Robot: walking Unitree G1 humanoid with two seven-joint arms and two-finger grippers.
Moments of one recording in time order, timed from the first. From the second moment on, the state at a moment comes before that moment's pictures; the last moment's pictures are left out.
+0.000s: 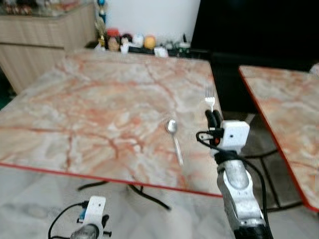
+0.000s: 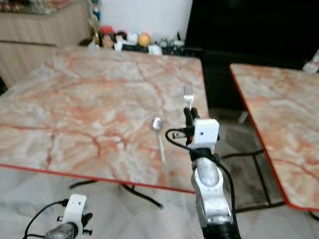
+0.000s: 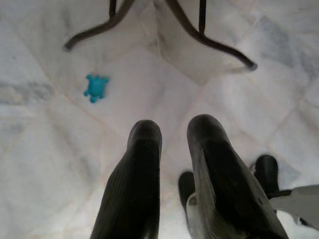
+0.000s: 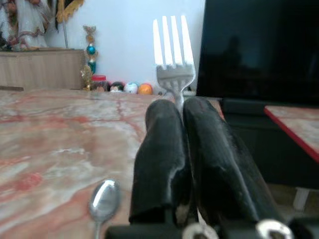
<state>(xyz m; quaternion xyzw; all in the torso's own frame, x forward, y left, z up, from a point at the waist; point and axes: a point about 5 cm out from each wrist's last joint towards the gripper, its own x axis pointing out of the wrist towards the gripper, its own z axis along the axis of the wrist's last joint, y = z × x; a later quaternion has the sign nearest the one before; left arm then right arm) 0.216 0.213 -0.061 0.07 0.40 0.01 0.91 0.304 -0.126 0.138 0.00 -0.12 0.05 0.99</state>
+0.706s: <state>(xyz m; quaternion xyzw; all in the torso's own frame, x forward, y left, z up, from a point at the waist) 0.217 0.216 -0.059 0.09 0.40 0.01 0.91 0.308 -0.126 0.145 0.00 -0.13 0.05 0.99</state>
